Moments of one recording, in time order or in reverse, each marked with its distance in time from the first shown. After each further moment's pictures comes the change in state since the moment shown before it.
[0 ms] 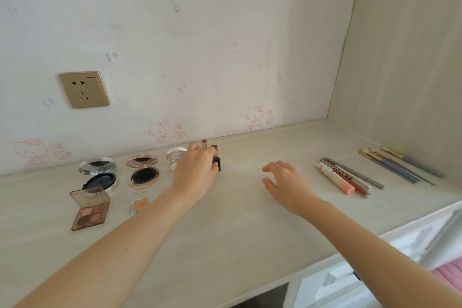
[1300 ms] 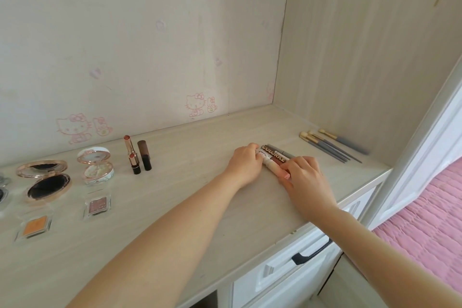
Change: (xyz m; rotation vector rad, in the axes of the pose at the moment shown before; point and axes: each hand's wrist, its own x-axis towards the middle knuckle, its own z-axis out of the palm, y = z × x) left_hand 0.046 0.202 0.137 -0.500 -0.494 0.027; right_hand -0.074 0.120 -0.058 -0.295 0.156 0.220
